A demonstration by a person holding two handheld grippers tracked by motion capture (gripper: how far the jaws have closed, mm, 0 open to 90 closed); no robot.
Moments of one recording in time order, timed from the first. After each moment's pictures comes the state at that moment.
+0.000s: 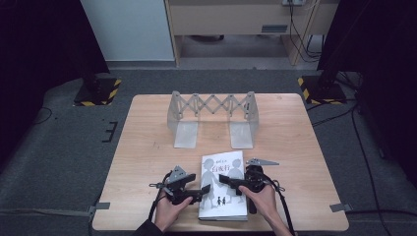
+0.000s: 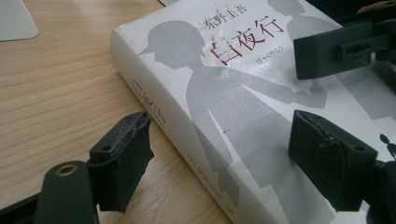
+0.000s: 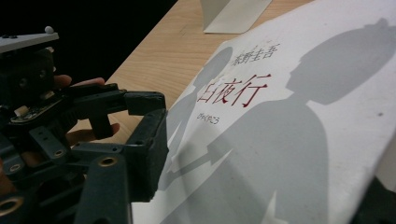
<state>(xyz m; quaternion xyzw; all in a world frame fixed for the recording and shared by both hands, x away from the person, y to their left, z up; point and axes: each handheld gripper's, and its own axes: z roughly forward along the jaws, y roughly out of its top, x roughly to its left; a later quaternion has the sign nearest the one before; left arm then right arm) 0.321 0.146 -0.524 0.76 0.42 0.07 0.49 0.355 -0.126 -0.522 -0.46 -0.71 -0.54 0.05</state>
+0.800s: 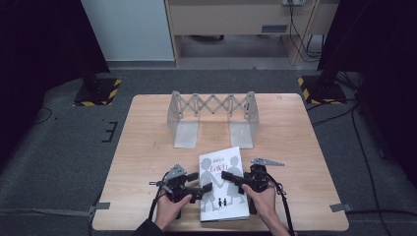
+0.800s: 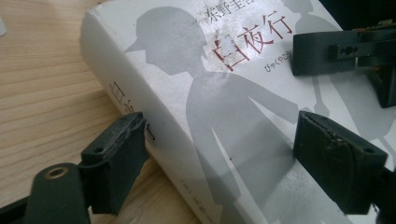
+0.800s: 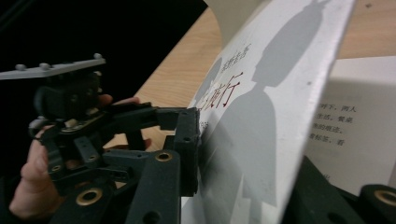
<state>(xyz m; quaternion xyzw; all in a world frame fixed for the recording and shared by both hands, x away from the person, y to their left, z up) 0.327 0.146 -0.524 0.73 0.42 0.02 0.54 0.348 -0.133 -0.509 -0.45 -0.68 -0.58 0.07</state>
